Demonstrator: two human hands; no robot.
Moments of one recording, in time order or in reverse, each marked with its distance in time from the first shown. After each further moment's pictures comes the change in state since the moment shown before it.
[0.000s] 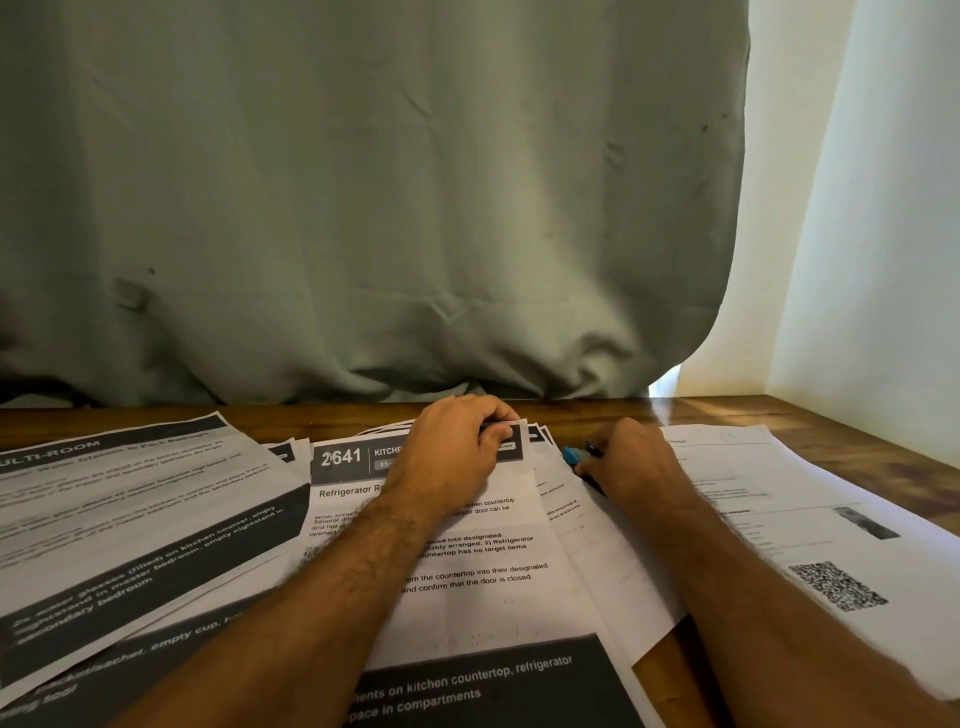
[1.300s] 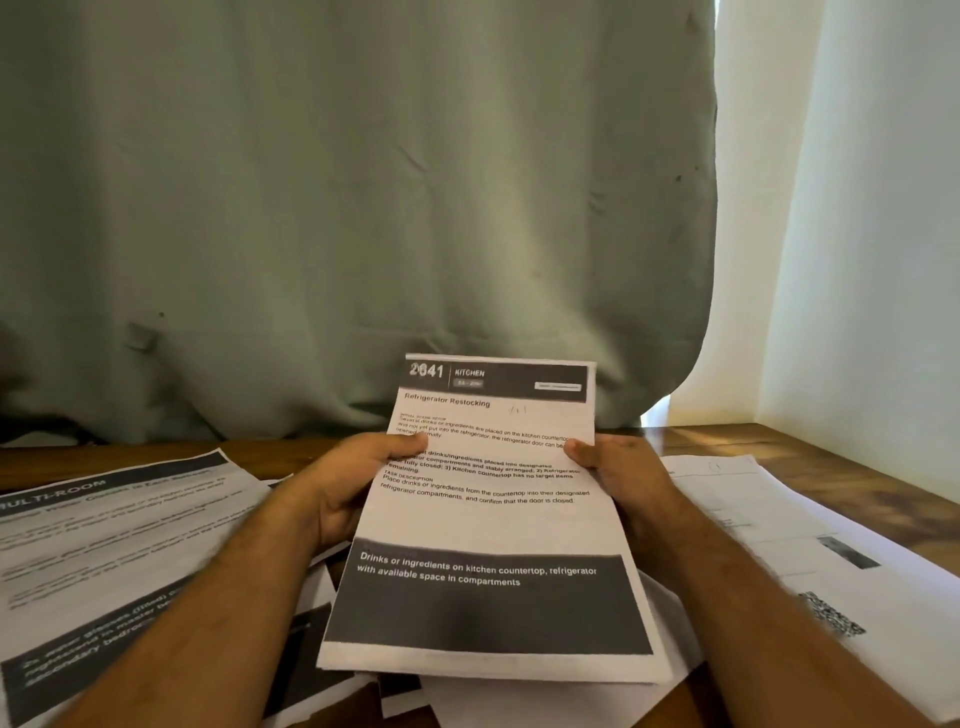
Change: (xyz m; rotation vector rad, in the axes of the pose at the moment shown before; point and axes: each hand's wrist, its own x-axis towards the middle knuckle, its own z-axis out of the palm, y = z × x) left_hand 0.006 -0.062 -0.056 -1.227 -0.436 -0.684; right_hand -0.013 -0.003 -0.016 1.257 -0.186 0.068
